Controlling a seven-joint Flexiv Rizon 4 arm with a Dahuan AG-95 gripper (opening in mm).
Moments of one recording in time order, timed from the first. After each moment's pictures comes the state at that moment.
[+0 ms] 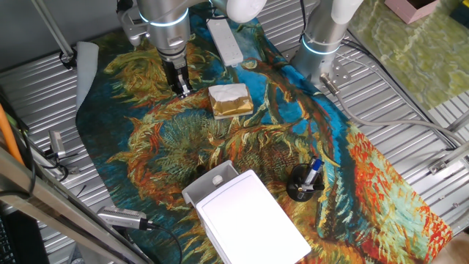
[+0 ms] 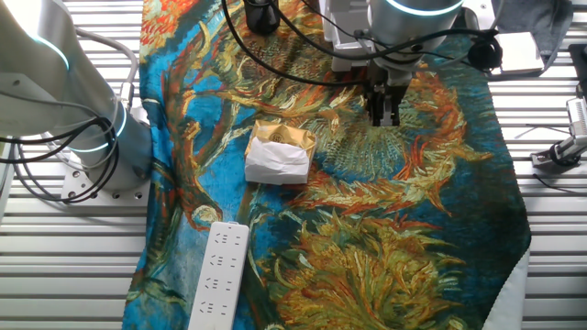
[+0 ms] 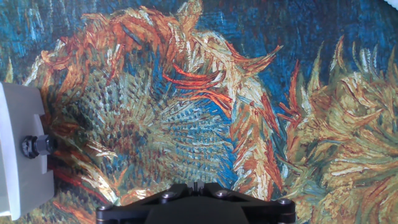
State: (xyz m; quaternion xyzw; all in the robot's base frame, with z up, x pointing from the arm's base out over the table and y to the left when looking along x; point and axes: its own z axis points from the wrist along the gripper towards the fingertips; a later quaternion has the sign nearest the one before) arm 0.500 0.000 0.170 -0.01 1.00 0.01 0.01
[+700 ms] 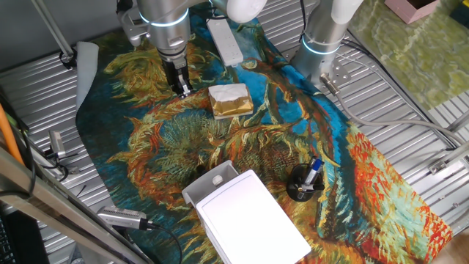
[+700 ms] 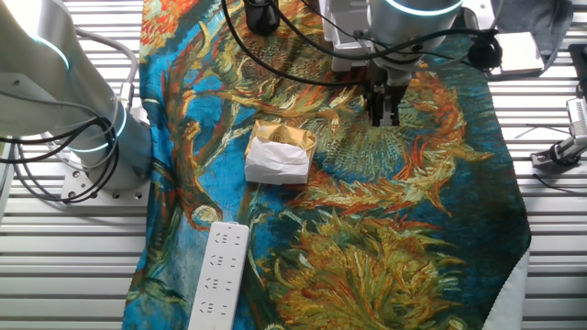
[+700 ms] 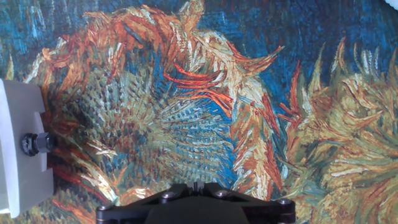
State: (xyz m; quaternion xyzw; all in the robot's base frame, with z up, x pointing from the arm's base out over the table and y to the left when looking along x) arm 0.500 0.000 0.170 -0.01 1.00 0.01 0.01
